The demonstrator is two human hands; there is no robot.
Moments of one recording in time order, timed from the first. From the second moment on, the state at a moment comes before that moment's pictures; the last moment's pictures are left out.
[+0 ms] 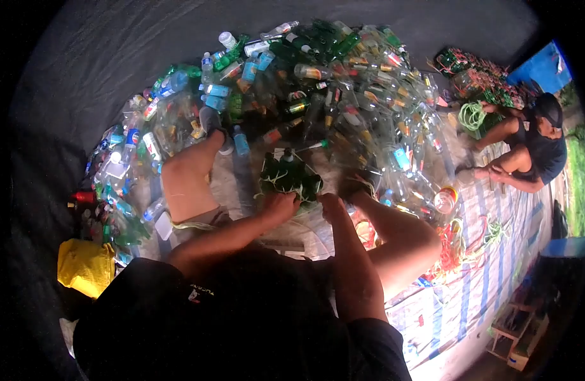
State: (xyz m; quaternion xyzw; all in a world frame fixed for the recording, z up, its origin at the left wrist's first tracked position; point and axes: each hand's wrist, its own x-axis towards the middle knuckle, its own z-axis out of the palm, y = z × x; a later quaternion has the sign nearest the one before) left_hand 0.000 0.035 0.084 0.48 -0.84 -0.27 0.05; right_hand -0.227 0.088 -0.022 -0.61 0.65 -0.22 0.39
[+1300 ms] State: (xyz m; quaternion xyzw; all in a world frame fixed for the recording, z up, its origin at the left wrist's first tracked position) left_hand 0.023 -0.034 0.068 0.20 -0.92 -0.11 -0.33; right_hand -0.096 0.085 -0.025 -0.30 0.72 -0.22 0.58
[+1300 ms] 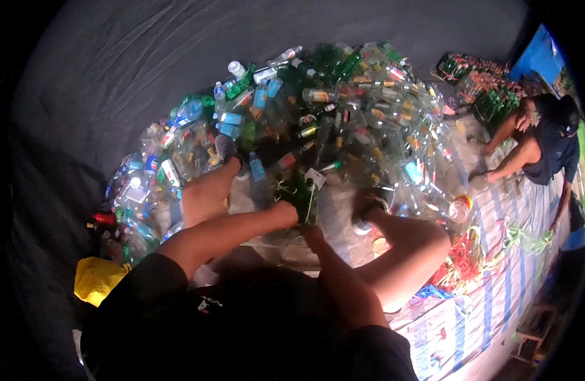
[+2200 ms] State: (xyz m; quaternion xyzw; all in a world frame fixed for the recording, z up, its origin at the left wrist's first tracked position) left_hand 0.060 -0.070 0.111 0.37 -0.72 -0.57 -0.16; right_hand -0.085 0.076 -0.069 0.04 0.51 -0.39 0.77
